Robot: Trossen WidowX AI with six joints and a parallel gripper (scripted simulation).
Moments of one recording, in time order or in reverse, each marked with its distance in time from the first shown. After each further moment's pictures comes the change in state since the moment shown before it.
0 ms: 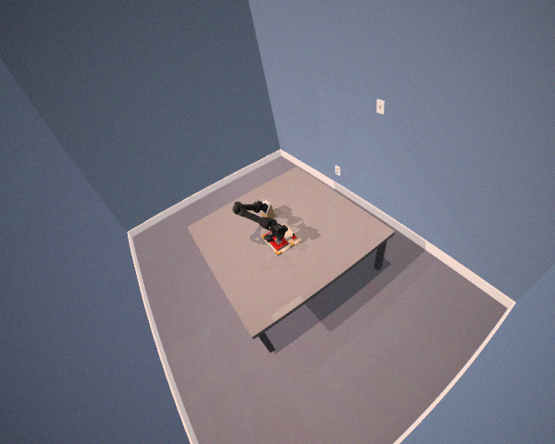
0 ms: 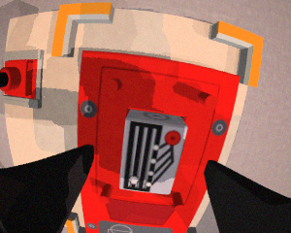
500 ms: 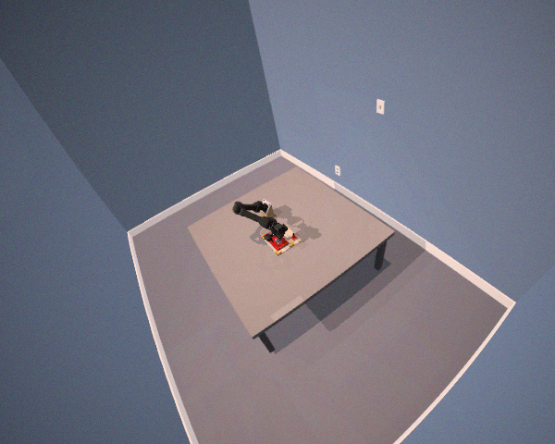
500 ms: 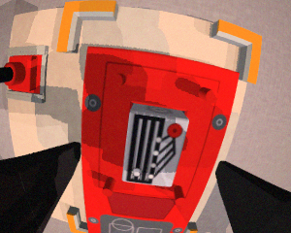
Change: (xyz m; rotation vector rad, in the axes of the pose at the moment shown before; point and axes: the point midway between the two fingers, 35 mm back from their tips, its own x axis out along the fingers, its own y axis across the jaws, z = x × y) arm -0.005 0.001 -0.002 -0.006 0.009 -0.001
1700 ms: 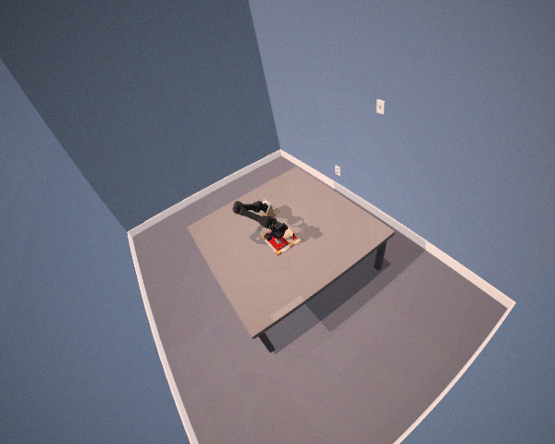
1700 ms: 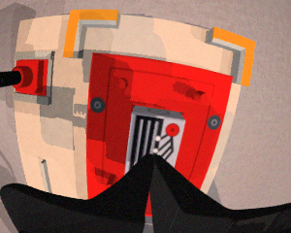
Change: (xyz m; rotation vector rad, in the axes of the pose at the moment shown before) arm -0.009 0.001 0.002 0.002 -0.010 0.001
